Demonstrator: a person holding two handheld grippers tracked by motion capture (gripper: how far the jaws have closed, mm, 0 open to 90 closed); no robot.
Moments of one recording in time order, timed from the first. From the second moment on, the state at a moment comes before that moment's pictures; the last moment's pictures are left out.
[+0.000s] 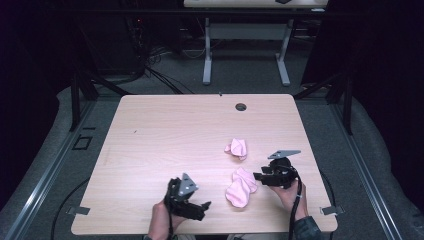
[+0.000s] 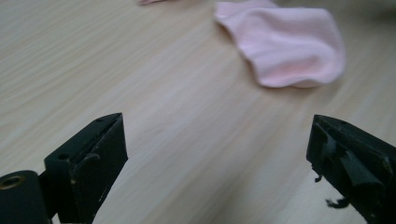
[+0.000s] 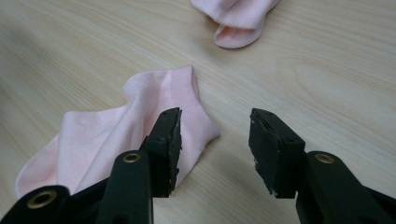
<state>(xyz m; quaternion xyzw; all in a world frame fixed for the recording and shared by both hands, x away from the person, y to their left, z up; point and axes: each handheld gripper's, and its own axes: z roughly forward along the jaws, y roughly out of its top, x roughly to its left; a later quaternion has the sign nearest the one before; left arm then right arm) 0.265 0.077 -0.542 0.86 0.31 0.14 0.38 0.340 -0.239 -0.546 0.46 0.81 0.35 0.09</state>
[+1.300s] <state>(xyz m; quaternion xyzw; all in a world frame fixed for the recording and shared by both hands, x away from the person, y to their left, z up) 0.273 0.007 -0.564 0.91 0.23 0.12 0.33 0.347 -0.224 -0.566 0.45 0.82 0.35 0.08</state>
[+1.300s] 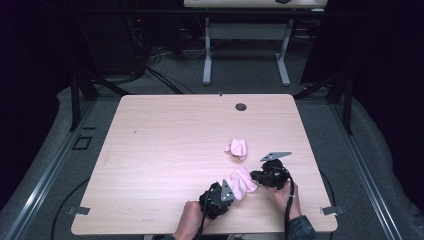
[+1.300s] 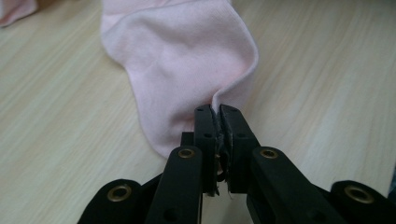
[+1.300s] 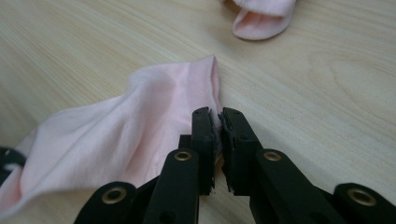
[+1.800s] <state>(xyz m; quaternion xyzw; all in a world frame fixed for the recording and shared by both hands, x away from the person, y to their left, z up) 0.288 0.079 -0.555 0.91 0.25 0.13 0.30 0.310 -0.216 -0.549 0.45 0.83 0.34 0.06</state>
